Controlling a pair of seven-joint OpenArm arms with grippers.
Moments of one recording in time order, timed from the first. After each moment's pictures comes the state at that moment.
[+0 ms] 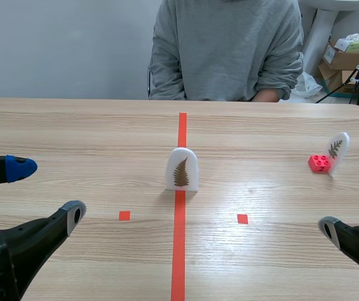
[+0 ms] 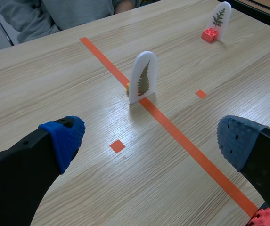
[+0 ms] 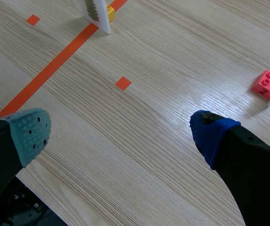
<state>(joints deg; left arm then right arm) 47.9 -31.3 -9.5 119.5 -21.5 -29.4 -4.4 -42.9 29.5 25.8 113.0 29.5 45.3 -17.0</state>
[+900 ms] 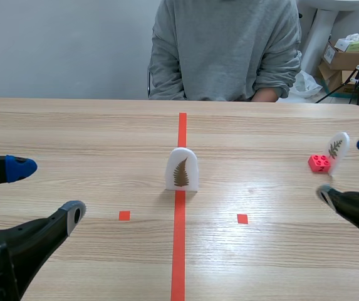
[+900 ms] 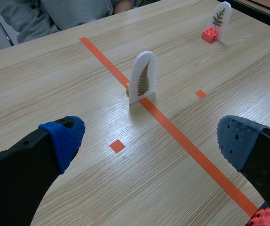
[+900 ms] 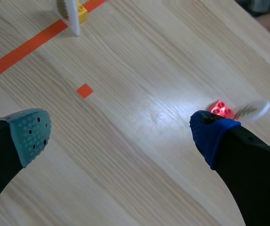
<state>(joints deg) 47.9 -31.3 -9.5 119.5 -21.5 -29.4 -4.4 -31.4 37.8 18.6 111.2 21.5 41.5 -17.4</state>
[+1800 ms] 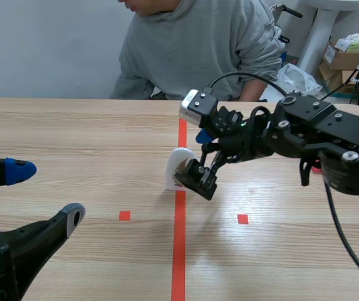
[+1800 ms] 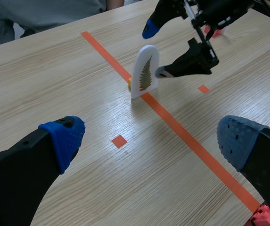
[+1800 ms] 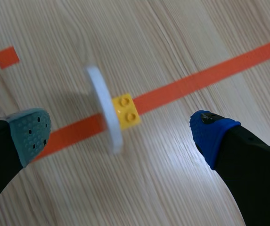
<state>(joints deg) 47.8 -31.3 -9.5 119.5 -21.3 -28.9 -3.2 27.2 18.5 -39.6 59.7 9.8 37.1 -9.2</state>
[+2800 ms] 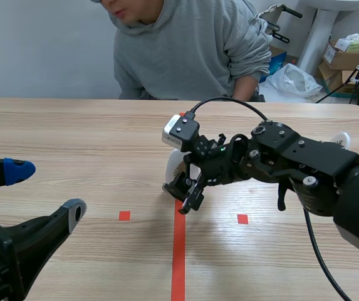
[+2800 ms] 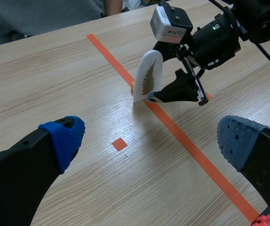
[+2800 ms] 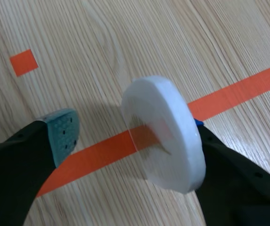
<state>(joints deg) 47.8 -28.5 -9.7 119.5 -21.3 -28.9 -3.2 26.2 12.5 -41.4 51.2 4.1 35.2 -2.7</state>
